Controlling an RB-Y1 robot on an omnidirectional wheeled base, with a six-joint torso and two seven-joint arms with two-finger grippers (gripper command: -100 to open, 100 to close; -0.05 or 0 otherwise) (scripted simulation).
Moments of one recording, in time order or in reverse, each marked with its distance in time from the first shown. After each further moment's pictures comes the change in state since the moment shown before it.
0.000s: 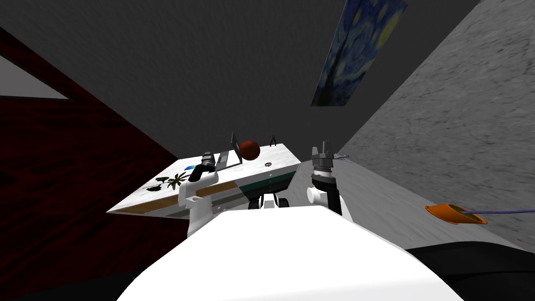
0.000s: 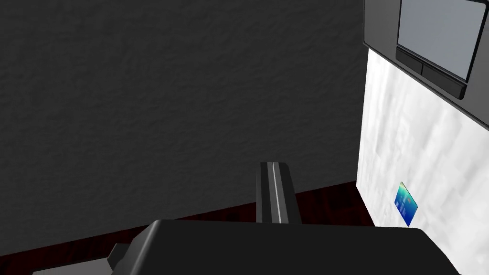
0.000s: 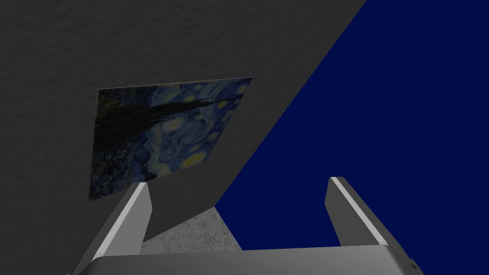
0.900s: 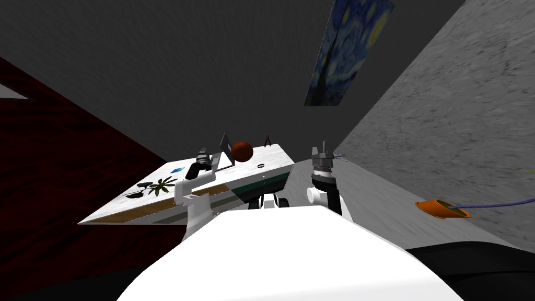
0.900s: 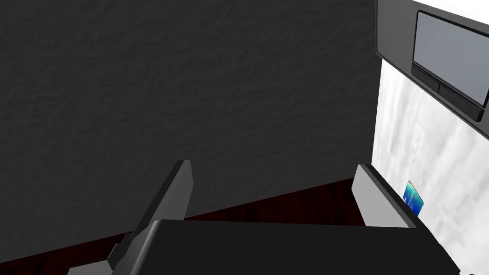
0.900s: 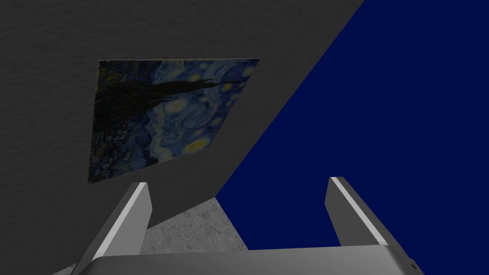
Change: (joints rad) left arm -0.049 0.022 0.055 0.022 -0.066 0.020 -0.005; right arm 0.000 0.000 0.000 0.000 0.000 0.000 0.000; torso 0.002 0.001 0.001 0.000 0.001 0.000
